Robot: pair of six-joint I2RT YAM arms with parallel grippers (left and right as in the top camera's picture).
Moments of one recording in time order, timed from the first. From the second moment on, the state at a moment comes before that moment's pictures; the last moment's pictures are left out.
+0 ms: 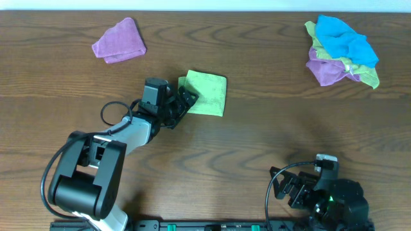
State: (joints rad) left arm -0.29 1.78 0.78 0.18 0.40 -1.11; right arm 0.27 0.20 0.55 -1.04 -0.18 0.62
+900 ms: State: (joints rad) left arm -0.30 2.03 0.78 0.63 0.46 -1.03; right arm 0.27 0.20 0.55 -1.04 -0.18 0.62
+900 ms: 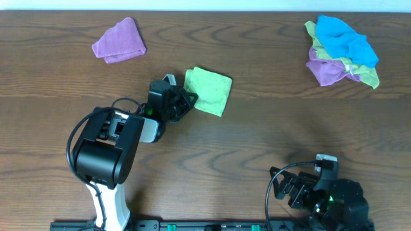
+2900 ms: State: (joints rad) left arm 0.12 2.22 1.63 -0.02 0.35 -0.90; right arm 0.27 0.20 0.55 -1.04 -0.18 0.62
